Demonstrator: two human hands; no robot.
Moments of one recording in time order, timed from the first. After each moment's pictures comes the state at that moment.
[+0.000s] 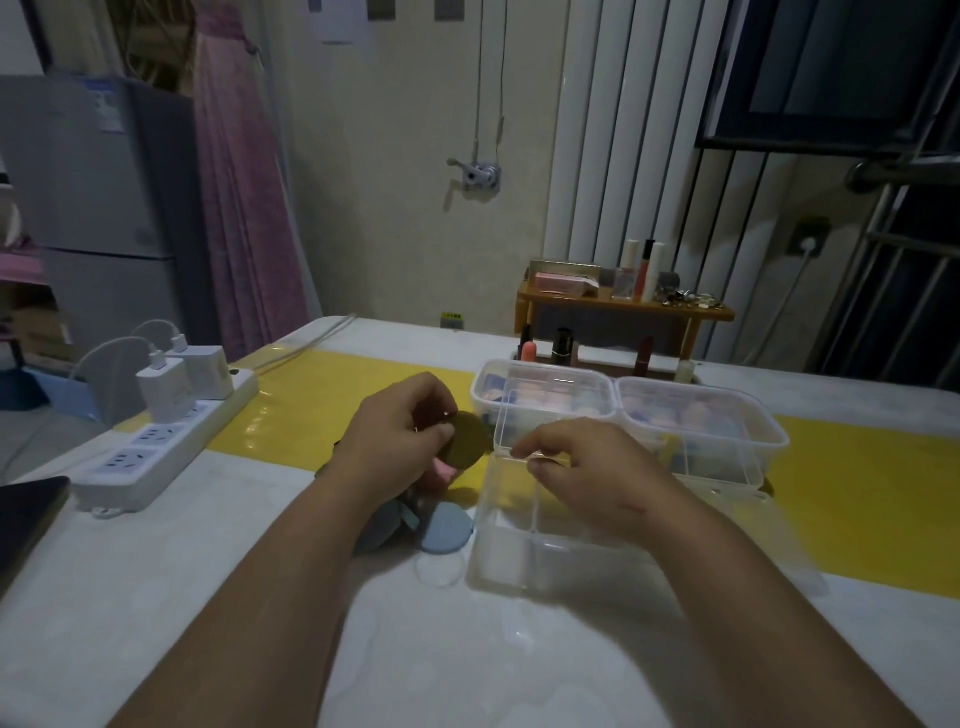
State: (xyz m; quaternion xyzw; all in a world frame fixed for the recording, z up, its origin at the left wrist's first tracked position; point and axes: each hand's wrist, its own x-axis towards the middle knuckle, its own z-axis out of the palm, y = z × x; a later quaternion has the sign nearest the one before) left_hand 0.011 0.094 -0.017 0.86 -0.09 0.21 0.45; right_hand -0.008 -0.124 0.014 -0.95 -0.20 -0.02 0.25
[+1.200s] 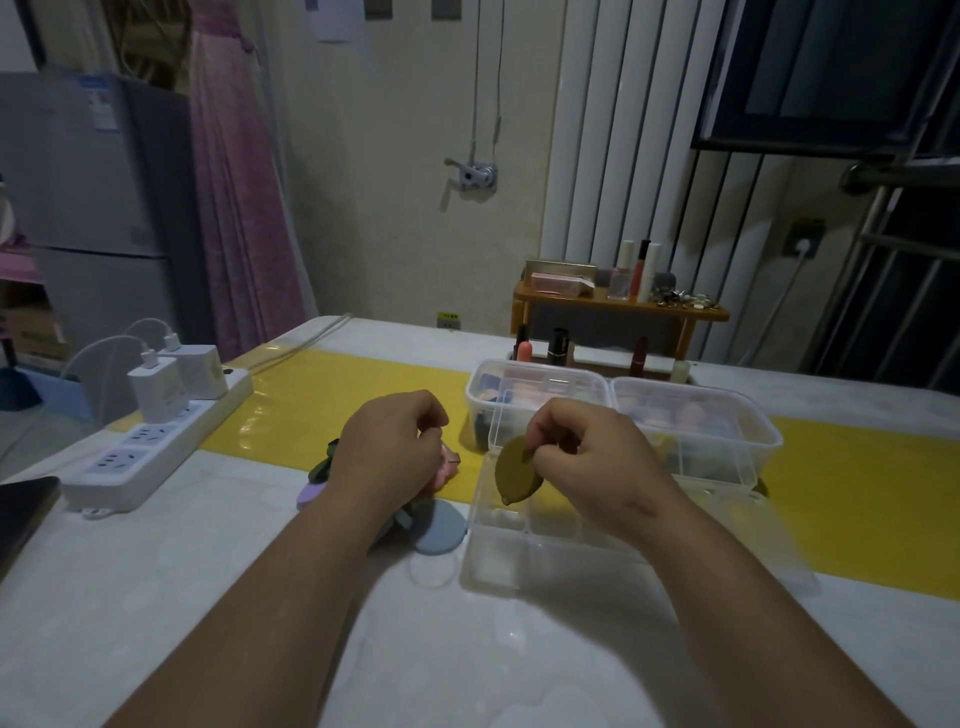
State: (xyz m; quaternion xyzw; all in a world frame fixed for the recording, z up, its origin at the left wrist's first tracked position) left_hand 0.016 0.082 -0.025 0.91 -0.02 0.25 0.32; right_hand -0.014 -0.123 0.008 -0.89 -0.19 -0.10 0.41
